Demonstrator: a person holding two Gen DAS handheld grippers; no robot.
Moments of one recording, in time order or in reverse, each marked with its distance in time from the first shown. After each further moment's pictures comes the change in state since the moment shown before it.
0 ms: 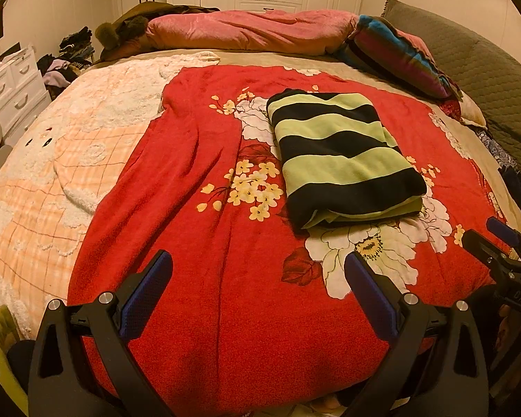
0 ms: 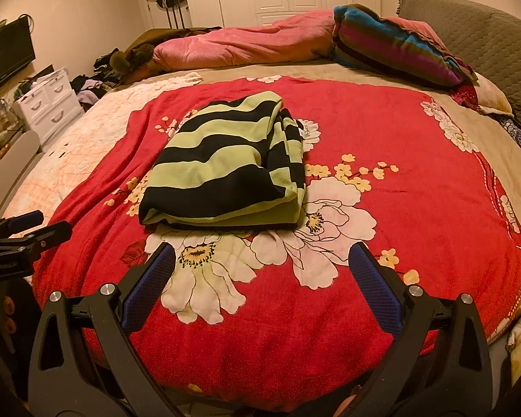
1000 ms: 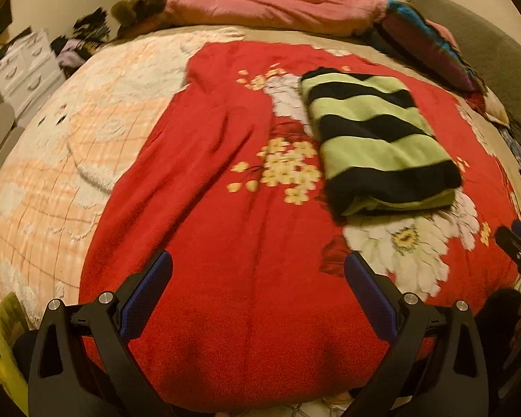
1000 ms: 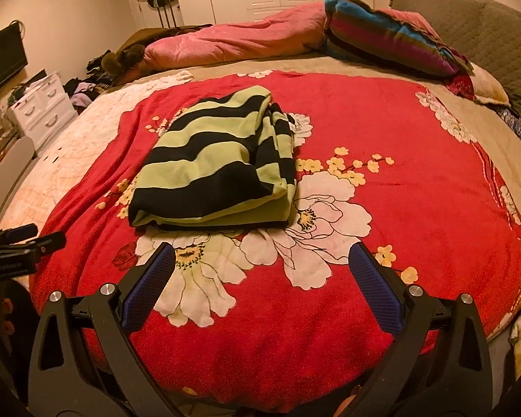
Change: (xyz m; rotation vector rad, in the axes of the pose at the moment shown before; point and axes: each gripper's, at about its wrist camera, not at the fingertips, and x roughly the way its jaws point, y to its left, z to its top) left arm 0.021 0.030 0.001 -0.061 0.102 0.080; right arm 0.009 -0.010 -0.002 0.053 0.025 -0.016
